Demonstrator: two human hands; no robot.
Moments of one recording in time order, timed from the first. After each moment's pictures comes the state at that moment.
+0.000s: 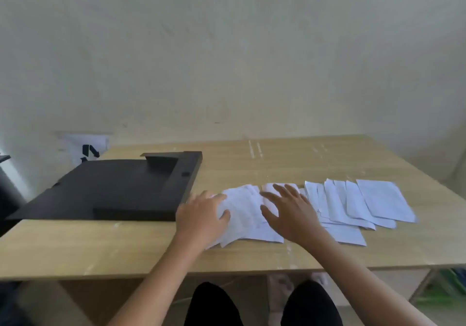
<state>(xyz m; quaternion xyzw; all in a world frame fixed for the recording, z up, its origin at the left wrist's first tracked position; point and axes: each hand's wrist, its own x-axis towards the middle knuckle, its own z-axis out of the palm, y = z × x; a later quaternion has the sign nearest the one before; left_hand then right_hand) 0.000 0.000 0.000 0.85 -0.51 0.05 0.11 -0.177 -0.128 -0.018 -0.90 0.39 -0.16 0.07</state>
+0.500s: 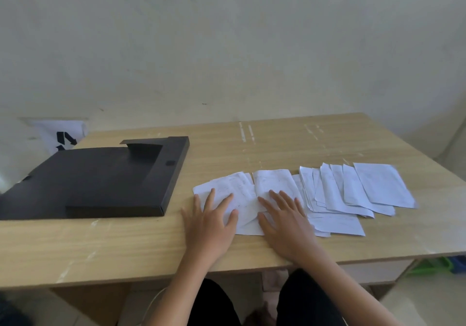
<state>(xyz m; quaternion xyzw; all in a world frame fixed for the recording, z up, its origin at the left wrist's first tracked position) -0.018 -0.032 -0.066 0.86 -0.49 -0.03 0.16 -0.186 -0.124 -0.067 -0.89 0.41 -0.15 0.14</state>
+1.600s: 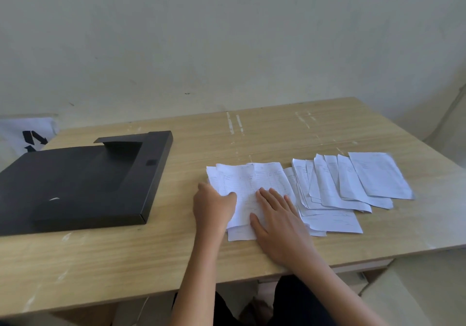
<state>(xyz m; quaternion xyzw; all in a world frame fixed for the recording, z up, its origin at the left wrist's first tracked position) -0.032 -0.096 -0.034 0.86 -0.26 -0.20 0.39 -0.182 -0.124 -0.067 -0.88 0.42 -0.16 0.14</state>
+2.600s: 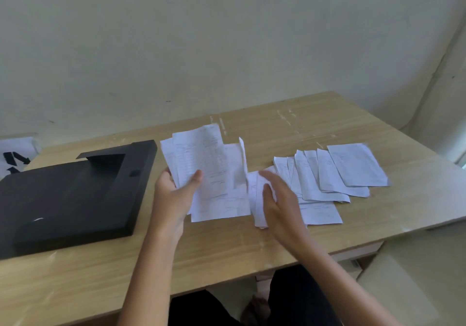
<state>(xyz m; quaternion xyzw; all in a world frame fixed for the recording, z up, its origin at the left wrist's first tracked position) -0.018 -0.067 0.021 0.67 -0.27 -0.28 0.62 -0.200 -0.139 -0.037 -0.70 0.43 -0.42 0.39</state>
